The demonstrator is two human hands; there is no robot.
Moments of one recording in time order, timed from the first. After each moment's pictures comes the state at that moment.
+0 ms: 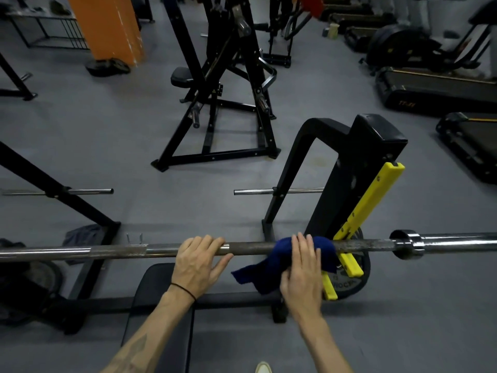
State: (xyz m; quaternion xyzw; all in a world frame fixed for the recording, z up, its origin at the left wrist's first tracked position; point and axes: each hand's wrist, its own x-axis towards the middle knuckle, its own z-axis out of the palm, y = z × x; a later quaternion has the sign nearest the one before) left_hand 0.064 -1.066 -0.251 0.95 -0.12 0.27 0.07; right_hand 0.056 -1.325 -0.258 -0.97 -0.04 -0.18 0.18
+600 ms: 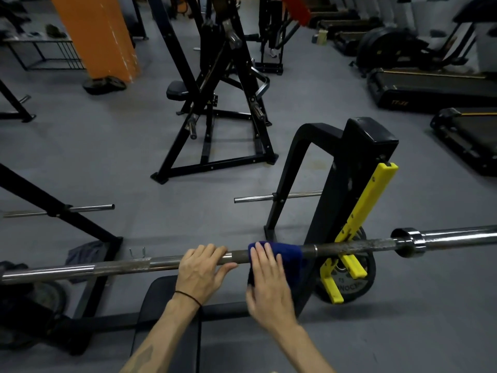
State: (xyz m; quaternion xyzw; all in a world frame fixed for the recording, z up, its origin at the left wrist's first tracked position) left_hand 0.070 -1.062 -0.249 0.96 -0.13 0.25 0.06; right_hand 0.041 -1.263 -0.254 -0.95 -0.18 -0.16 0.17
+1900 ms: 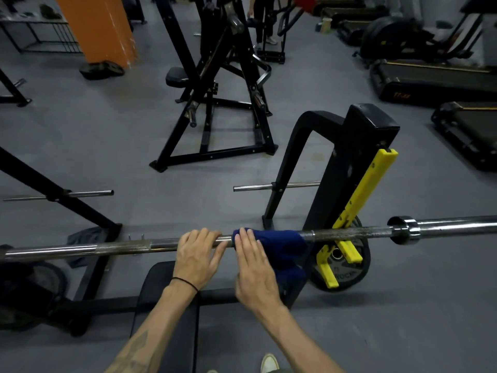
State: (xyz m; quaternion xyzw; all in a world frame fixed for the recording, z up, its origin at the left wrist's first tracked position) left_hand 0.059 -1.061 -0.249 0.96 -0.08 0.24 0.12; right_hand 0.033 -1.238 -0.254 -0.95 -0.23 -0.16 0.15
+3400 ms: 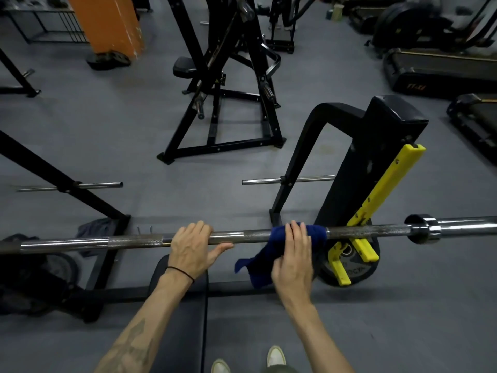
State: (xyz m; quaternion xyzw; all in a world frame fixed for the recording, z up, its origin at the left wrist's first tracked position) left_hand 0.065 -1.025 -0.239 0.98 -0.07 0.20 0.03; right_hand 0.045 -1.271 -0.260 -0.94 -0.04 -0.20 0.26
